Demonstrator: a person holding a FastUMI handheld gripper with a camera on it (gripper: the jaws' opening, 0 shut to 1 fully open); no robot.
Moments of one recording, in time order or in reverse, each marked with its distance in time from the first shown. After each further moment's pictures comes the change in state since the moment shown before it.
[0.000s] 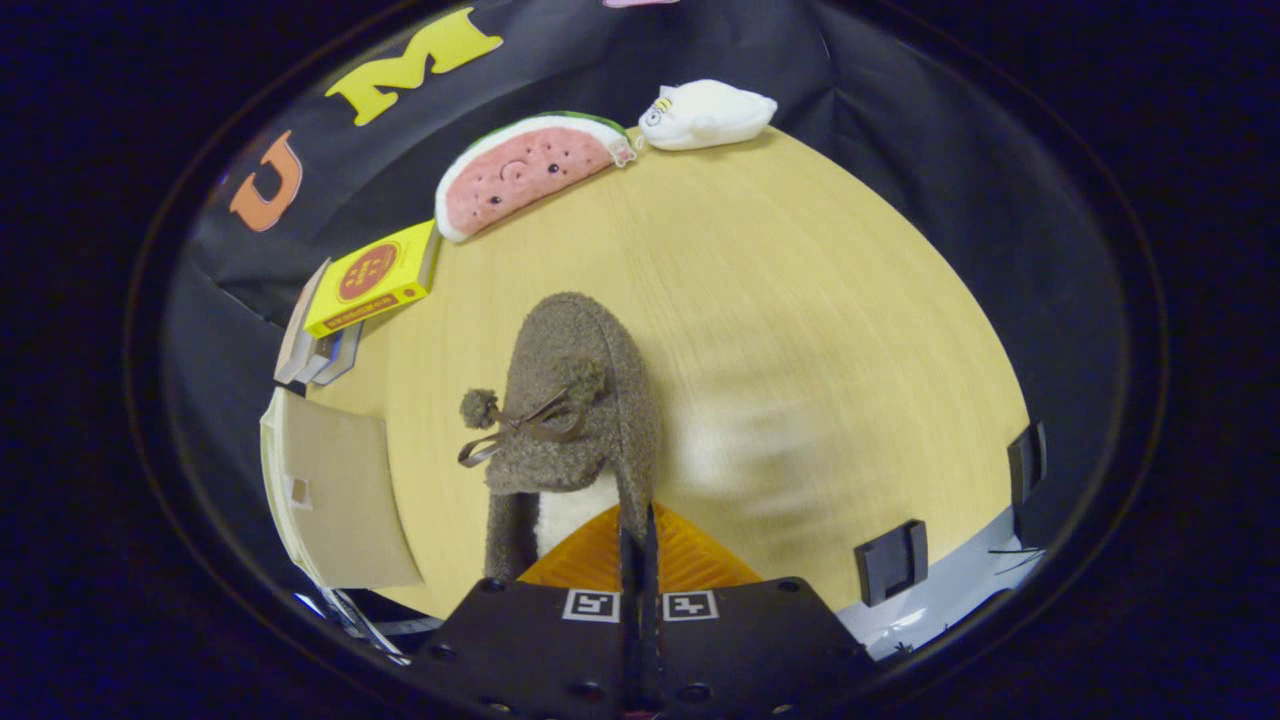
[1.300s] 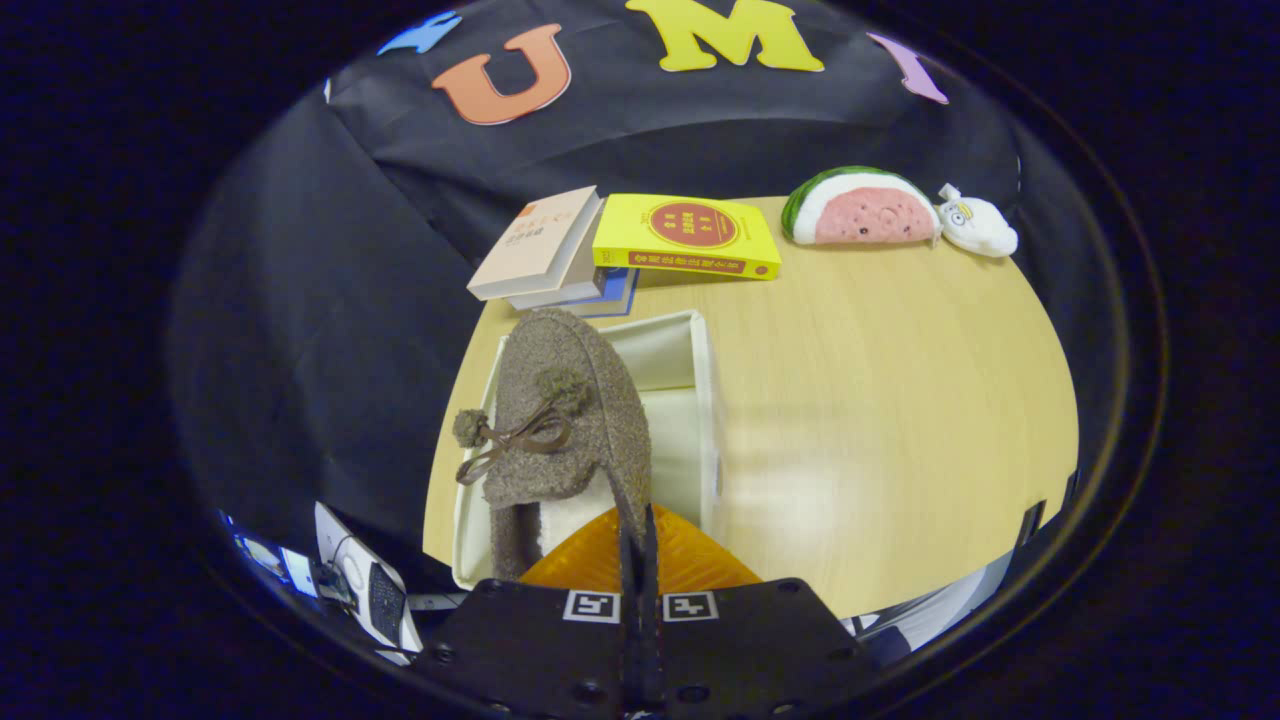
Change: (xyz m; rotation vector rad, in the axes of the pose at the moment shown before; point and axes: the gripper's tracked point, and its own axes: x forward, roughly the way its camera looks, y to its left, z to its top) arm -0.019 0.371 -0.099 -0.287 -0.054 0.112
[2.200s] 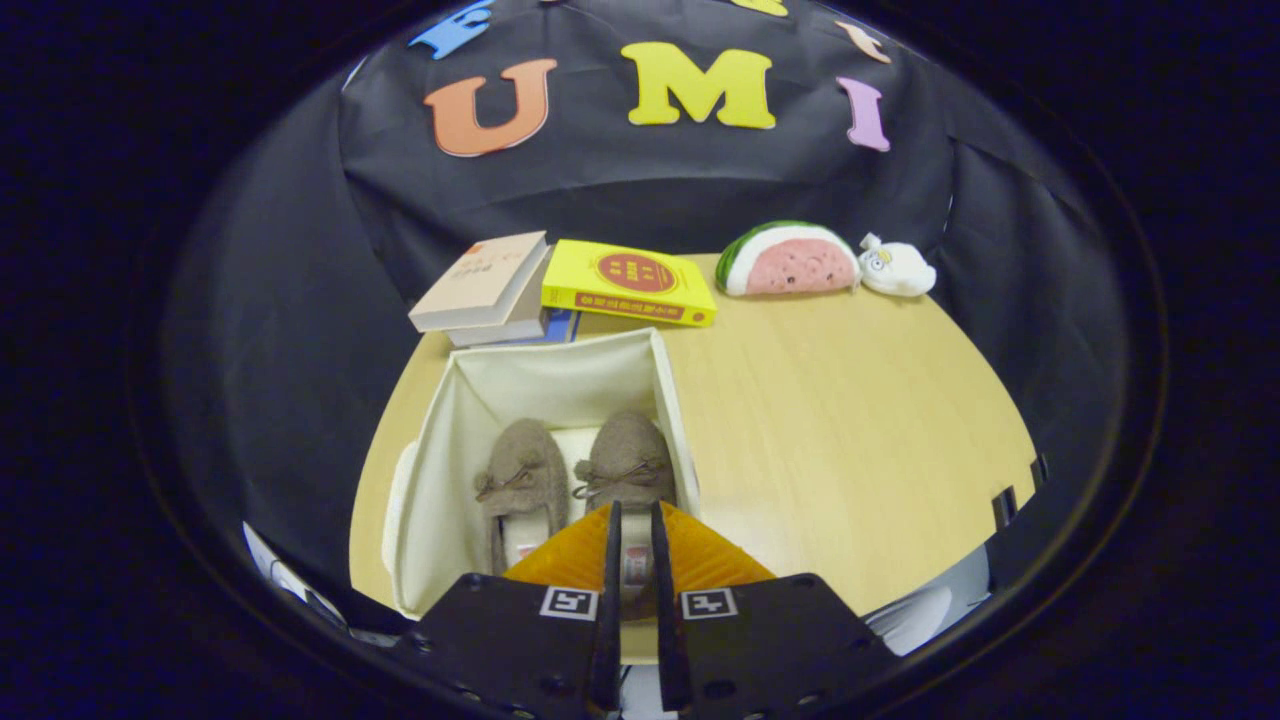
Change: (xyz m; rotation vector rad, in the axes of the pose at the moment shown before) arm -0.013 -0.009 -0.006 -0.023 -0.321 -0.228
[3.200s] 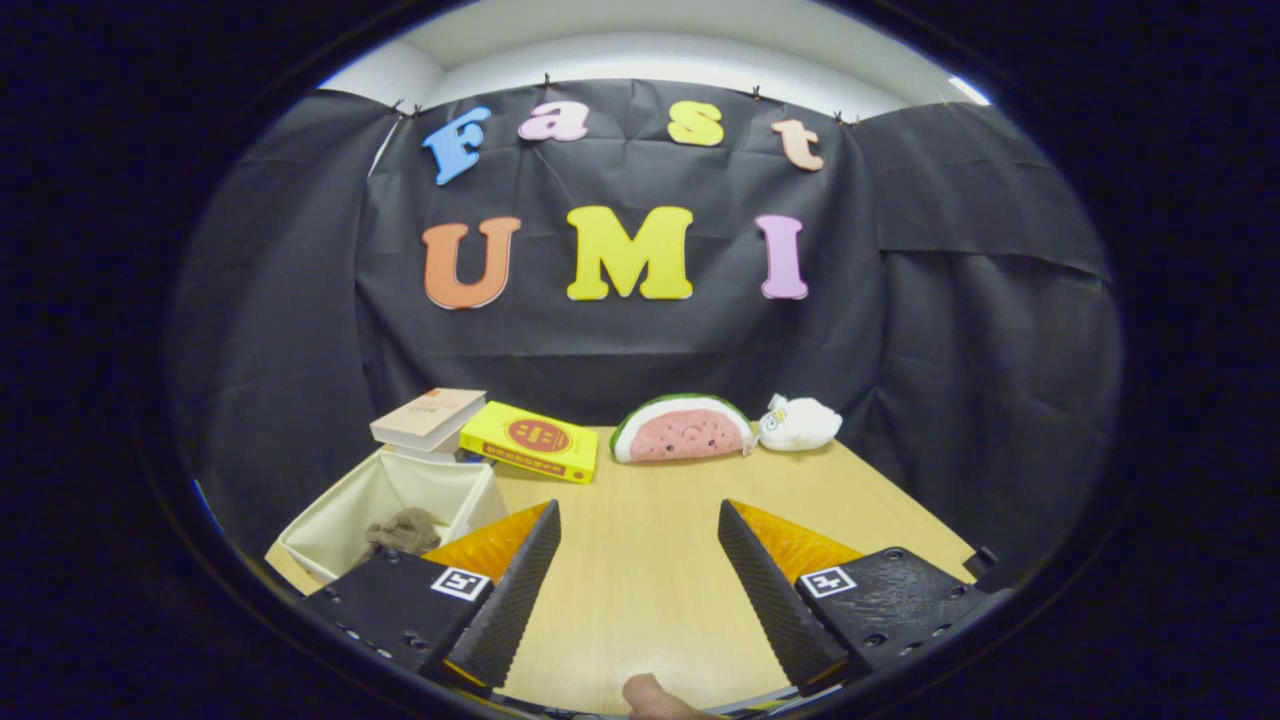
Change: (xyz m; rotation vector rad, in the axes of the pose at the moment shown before) arm -0.078 -0.197 0.047 -0.039 -0.592 -0.019
